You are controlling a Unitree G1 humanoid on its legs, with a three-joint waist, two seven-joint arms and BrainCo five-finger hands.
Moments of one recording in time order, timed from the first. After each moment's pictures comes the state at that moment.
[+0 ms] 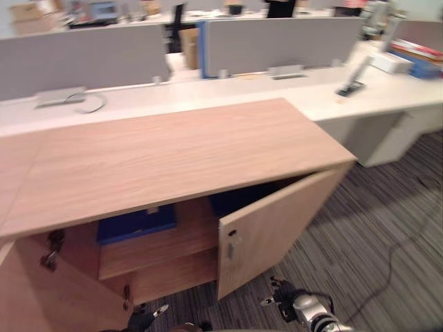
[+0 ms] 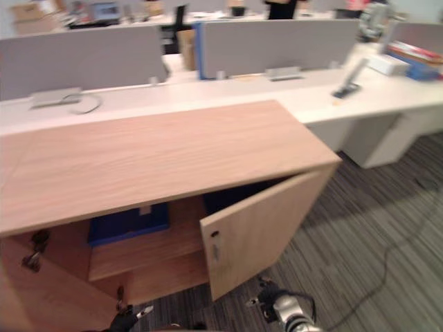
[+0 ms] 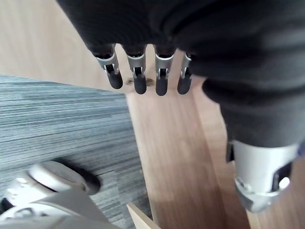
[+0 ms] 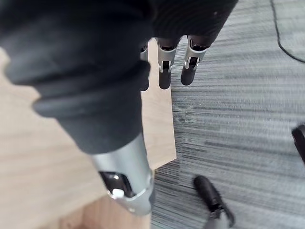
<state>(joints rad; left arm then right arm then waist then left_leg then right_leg) 0.12 0.13 0.12 1.05 0.01 -0.10 0.12 -0.16 -0.09 -0.10 1.22 -0.17 0.01 0.02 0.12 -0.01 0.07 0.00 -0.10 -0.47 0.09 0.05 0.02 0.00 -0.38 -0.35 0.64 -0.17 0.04</state>
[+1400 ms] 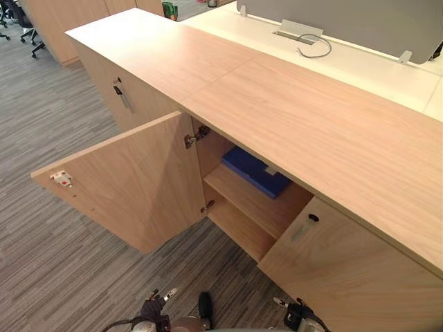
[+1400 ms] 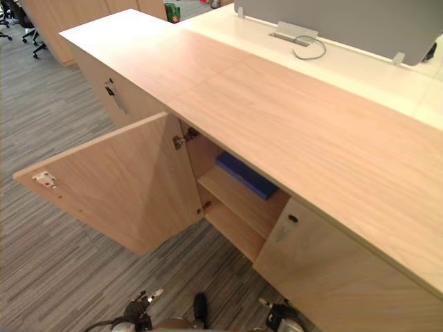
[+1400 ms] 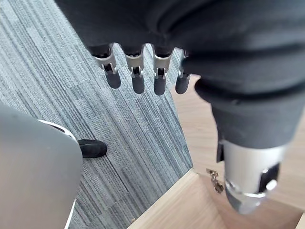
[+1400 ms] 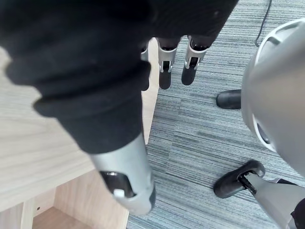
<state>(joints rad) 0.10 0.06 0.13 0.97 -0.24 -0.08 0.08 -0.05 -0.01 -0.39 1.17 0.14 0.00 -0.13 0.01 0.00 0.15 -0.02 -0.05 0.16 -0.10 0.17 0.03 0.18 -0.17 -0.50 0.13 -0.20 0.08</state>
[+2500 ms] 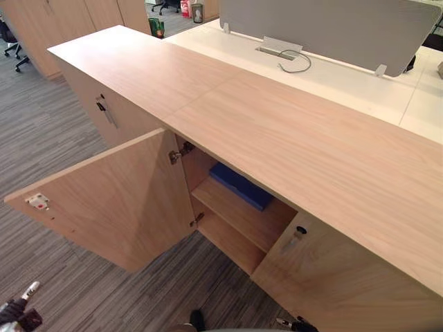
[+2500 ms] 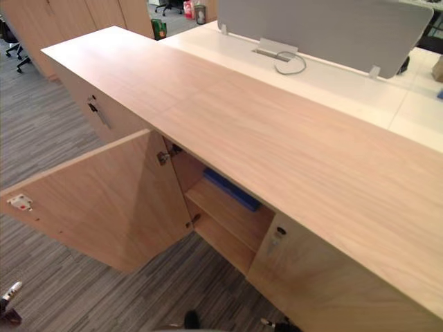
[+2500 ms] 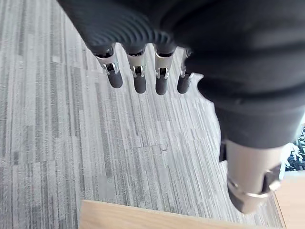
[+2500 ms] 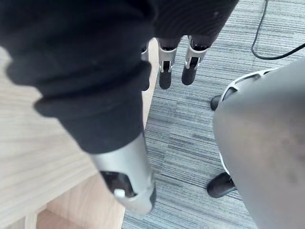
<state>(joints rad) -0.10 0.70 0.83 1.19 -0.07 0.07 -0.07 0.04 -0.03 -0.41 1.17 0.06 0.04 0.00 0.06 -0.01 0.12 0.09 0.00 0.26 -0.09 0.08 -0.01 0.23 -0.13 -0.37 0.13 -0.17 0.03</state>
